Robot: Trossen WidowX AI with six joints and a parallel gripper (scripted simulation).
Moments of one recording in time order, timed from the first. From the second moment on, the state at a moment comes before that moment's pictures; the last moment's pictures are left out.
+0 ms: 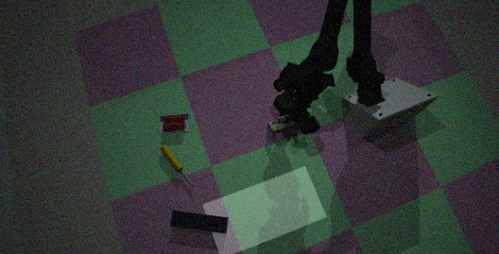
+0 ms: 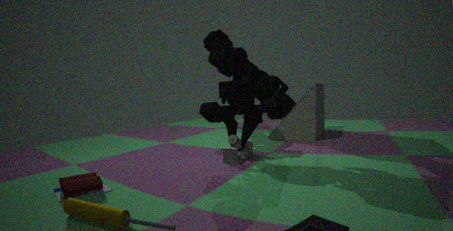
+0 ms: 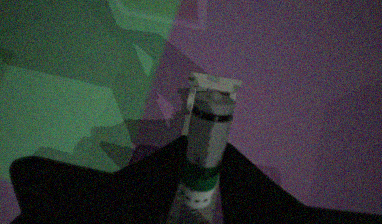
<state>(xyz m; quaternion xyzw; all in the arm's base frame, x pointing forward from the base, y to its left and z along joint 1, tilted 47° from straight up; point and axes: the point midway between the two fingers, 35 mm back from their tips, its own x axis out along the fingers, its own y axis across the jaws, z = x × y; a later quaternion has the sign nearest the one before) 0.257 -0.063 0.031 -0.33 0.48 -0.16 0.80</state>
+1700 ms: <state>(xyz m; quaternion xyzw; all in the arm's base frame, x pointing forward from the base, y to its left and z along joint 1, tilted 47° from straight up) 0.249 -0.063 0.031 -0.32 0.50 -0.16 0.79</state>
